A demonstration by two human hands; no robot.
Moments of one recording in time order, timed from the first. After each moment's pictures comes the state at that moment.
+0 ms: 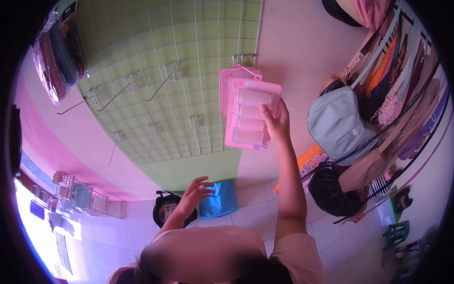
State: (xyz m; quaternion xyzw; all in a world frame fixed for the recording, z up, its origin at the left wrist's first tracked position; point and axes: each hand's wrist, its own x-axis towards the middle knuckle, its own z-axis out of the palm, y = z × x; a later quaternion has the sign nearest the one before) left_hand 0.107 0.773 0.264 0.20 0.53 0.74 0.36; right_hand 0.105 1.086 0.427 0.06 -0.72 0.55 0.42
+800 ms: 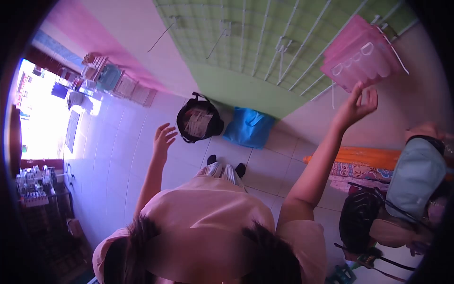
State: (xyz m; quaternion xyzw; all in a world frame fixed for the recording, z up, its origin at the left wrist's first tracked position) left_hand 0.163 0.569 0.168 -0.26 0.64 0.72 0.02; right_hand 0.039 1.050 0.336 -0.11 -0.68 0.45 0.56
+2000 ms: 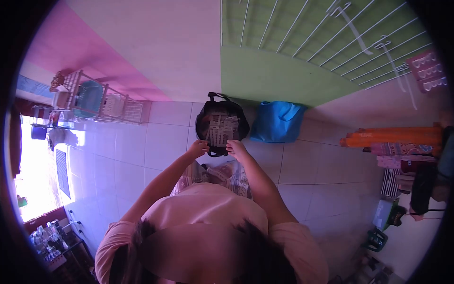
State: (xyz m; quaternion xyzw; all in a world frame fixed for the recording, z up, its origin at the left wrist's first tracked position) left_hand 0.032 0.342 -0.183 -0.21 0.66 0.59 0.42; right_hand 0.073 0.561 -0.210 -0.38 -0.48 0.73 -0.30
